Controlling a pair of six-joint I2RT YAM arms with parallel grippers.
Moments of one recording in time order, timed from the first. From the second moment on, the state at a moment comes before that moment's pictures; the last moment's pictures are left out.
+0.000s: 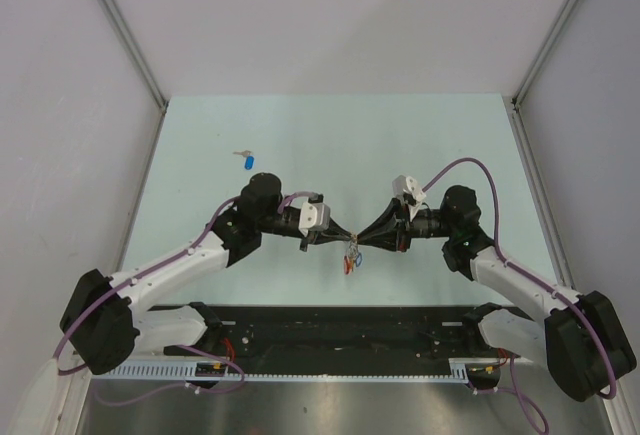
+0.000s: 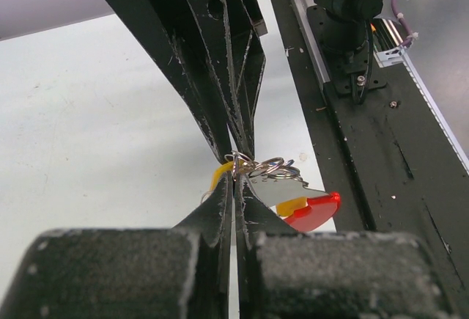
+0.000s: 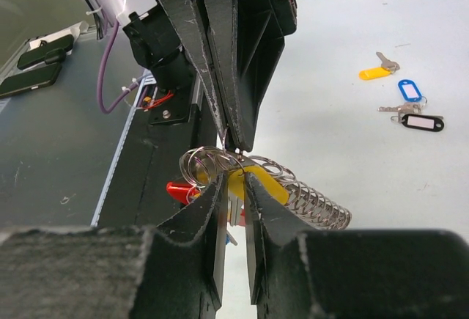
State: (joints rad) left arm -0.73 1.16 0.74 0.15 0.90 0.39; right arm 0.46 1.07 0.47 0.61 -1.13 0.18
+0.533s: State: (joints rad) left arm -0.73 1.16 0.75 0.12 0.91 0.40; right arm 0.47 1.07 0.47 0.60 -1.14 0.18
